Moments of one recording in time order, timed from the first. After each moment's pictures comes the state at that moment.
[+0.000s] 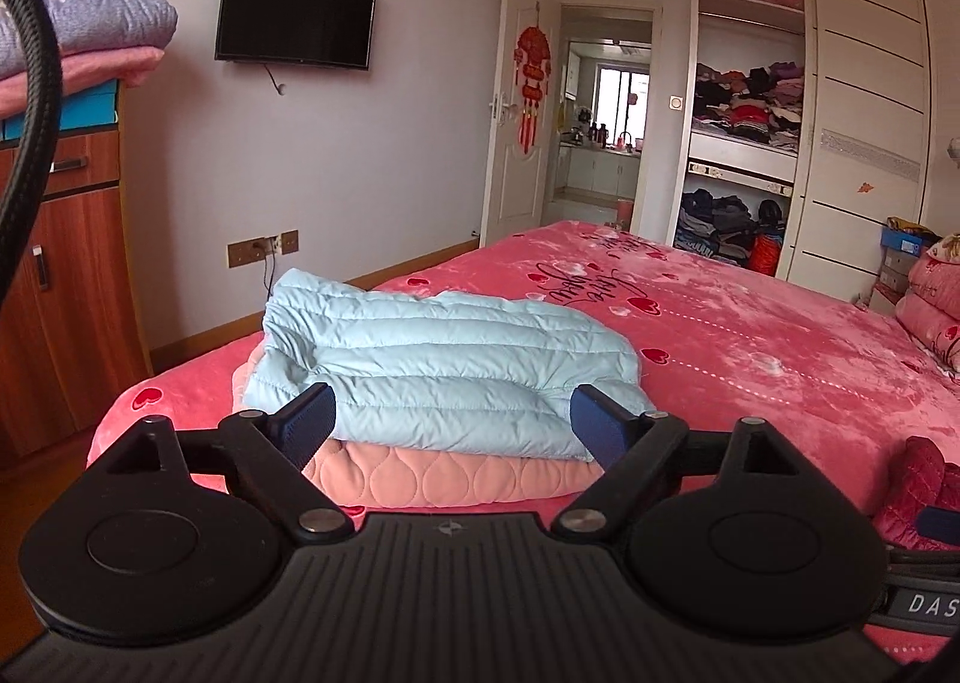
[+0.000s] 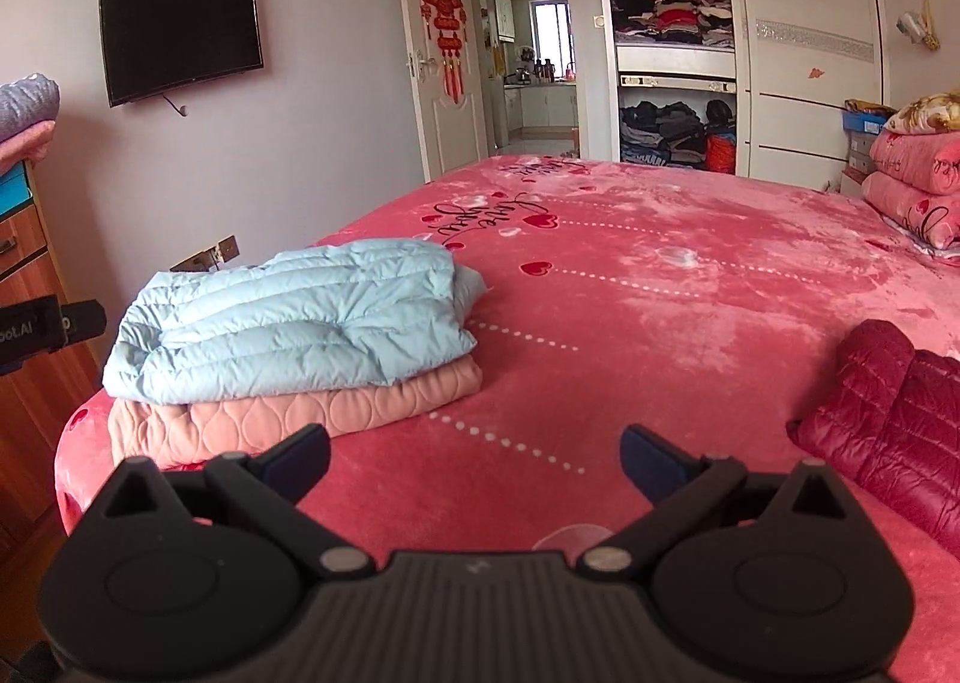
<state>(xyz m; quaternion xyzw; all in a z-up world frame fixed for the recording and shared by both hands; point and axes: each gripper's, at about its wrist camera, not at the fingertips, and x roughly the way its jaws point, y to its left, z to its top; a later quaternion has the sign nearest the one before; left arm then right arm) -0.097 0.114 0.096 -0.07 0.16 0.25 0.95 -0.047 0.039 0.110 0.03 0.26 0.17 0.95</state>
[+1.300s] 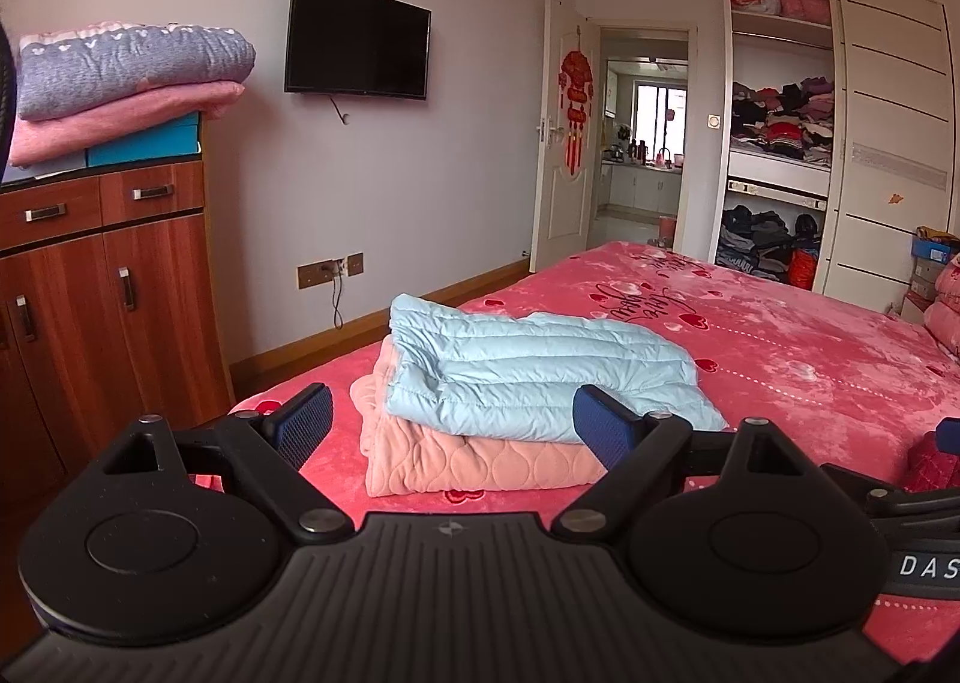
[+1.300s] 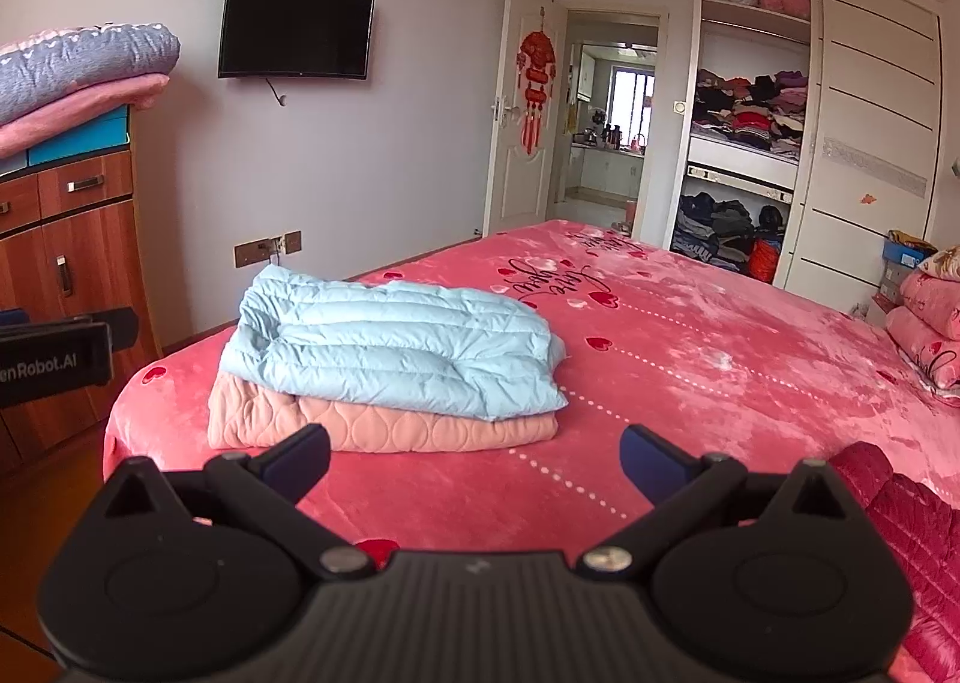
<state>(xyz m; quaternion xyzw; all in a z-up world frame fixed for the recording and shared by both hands) -0.173 0.115 0.124 -0.06 0.15 0.30 0.94 -0.149 0.099 0.168 -0.07 0.20 0.21 0.96</state>
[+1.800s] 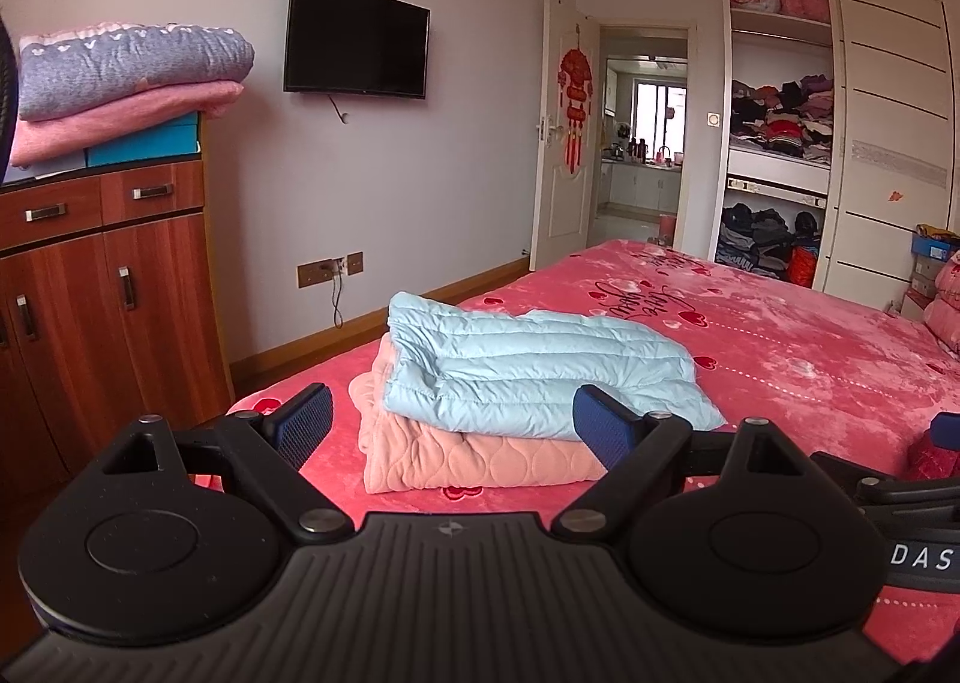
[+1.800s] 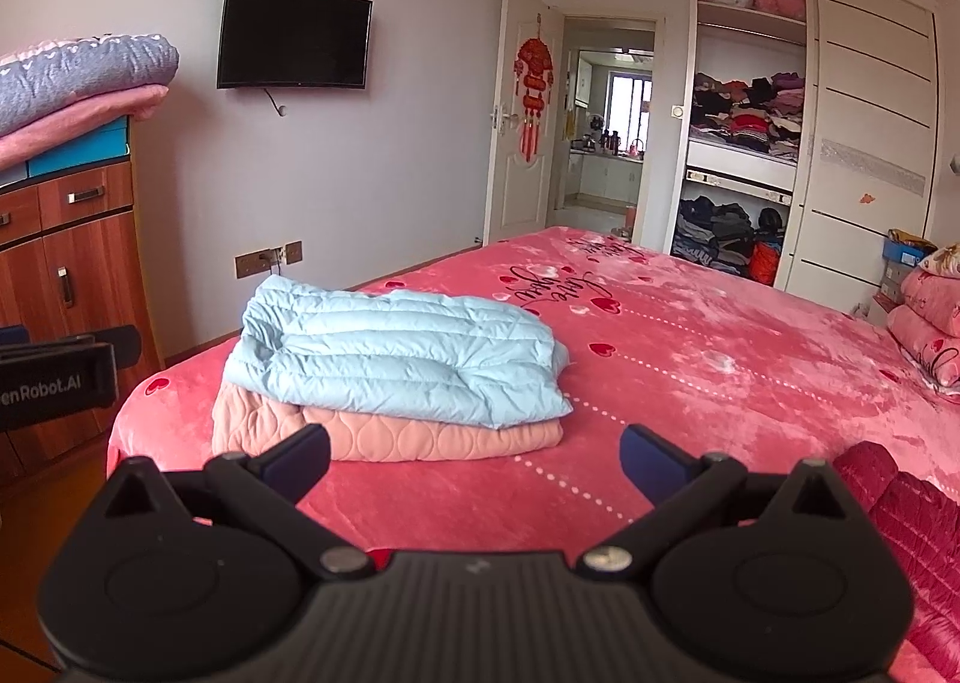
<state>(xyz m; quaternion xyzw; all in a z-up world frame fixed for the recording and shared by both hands) -0.166 0.098 0.123 -0.06 0.15 0.30 0.94 -0.151 0.100 0.167 -0.06 0.19 0.21 0.96</state>
